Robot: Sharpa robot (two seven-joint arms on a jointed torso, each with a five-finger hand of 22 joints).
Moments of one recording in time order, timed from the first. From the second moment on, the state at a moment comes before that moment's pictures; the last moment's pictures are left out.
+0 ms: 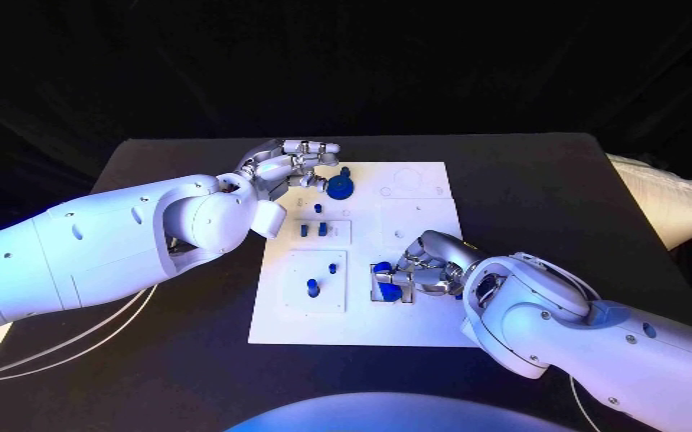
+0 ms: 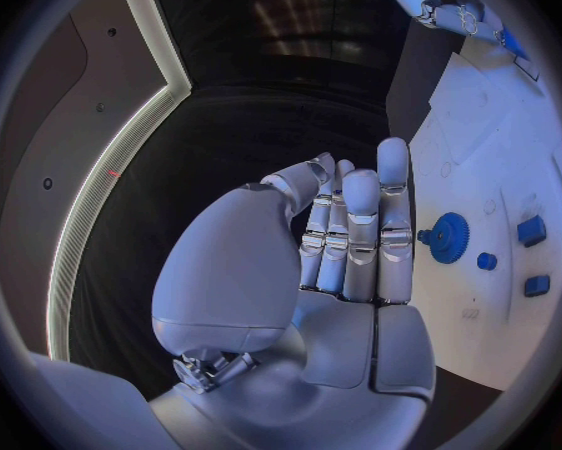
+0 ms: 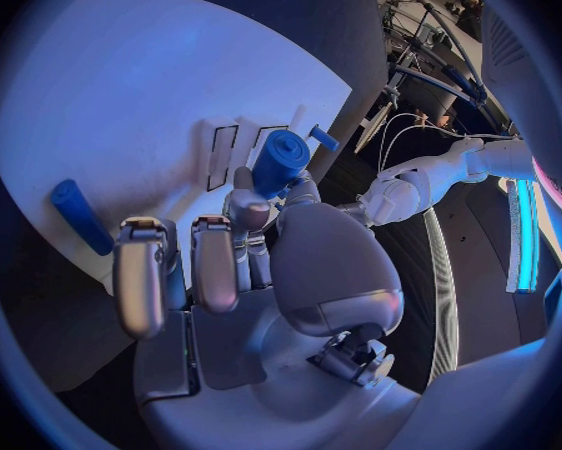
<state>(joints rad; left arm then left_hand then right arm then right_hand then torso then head) 1.16 -0.88 -0.04 1.56 0.07 -0.19 0.28 1.38 -0.13 0.49 -0.06 0.09 1.05 0.17 0.14 0.07 1.11 0.09 0.32 0.17 1.25 0.00 1.09 0.65 0.16 1.21 0.10 0.51 1.05 0.79 -0.85 0.18 1.89 -1.44 -0.27 -0.60 1.16 0.07 -0.30 0.29 0.23 1.12 0.06 0.23 0.30 1.33 -0.01 0.99 1.05 1.47 -0.07 1.40 1.25 0.05 1.46 0.04 1.47 1.31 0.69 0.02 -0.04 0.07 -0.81</state>
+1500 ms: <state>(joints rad) 1.16 -0.88 -0.04 1.55 0.06 -0.19 0.29 1.38 -0.13 0.49 -0.06 0.09 1.04 0.17 0.14 0.07 1.11 0.09 0.32 0.17 1.24 0.01 1.09 0.64 0.16 1.21 0.10 0.51 1.05 0.81 -1.05 0.21 2.00 -1.45 -0.30 -0.60 1.38 0.07 -0.21 0.20 0.24 1.06 0.09 0.17 0.33 1.29 0.01 0.81 0.94 1.47 -0.07 1.36 1.20 0.05 1.44 0.05 1.45 1.31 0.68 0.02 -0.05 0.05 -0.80</state>
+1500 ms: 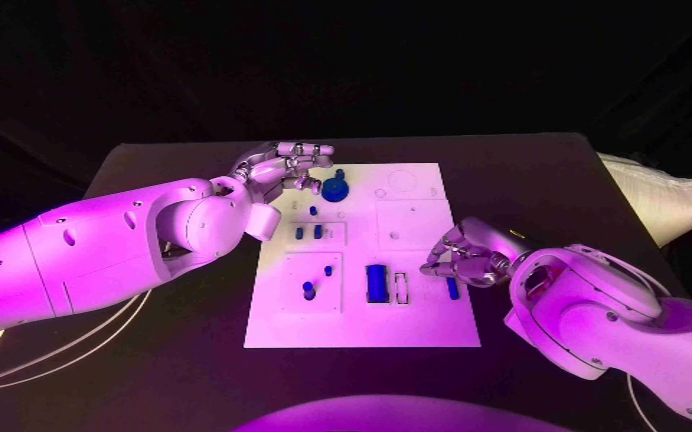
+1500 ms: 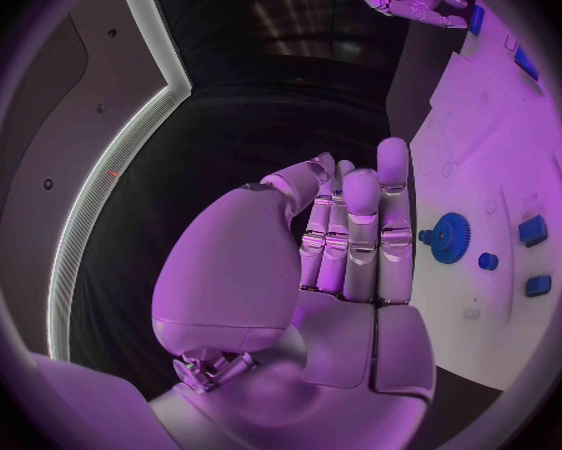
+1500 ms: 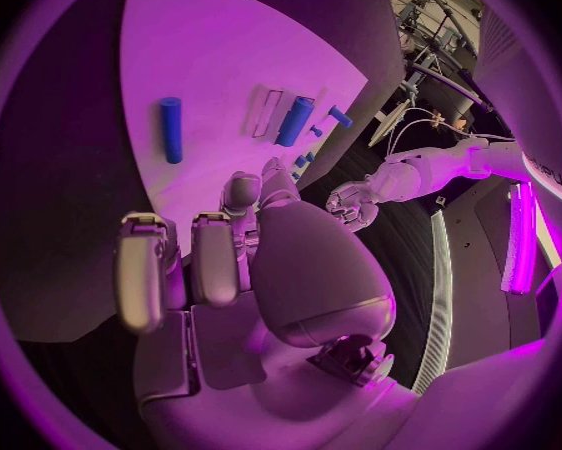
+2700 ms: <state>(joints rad) 1.16 -0.88 -0.04 1.55 0.06 -0.17 0.29 1.38 -0.13 0.49 -0.06 0.09 1.04 0.17 0.14 0.07 1.11 0.09 0.32 0.17 1.24 0.01 1.09 0.64 0.16 1.21 0.10 0.51 1.05 0.76 -1.09 0.21 1.94 -1.65 -0.22 -0.60 1.35 0.05 -0.21 0.26 0.18 1.11 0.08 0.16 0.32 1.30 0.00 0.79 0.93 1.46 -0.06 1.34 1.20 0.05 1.44 0.05 1.44 1.31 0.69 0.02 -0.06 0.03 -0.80</state>
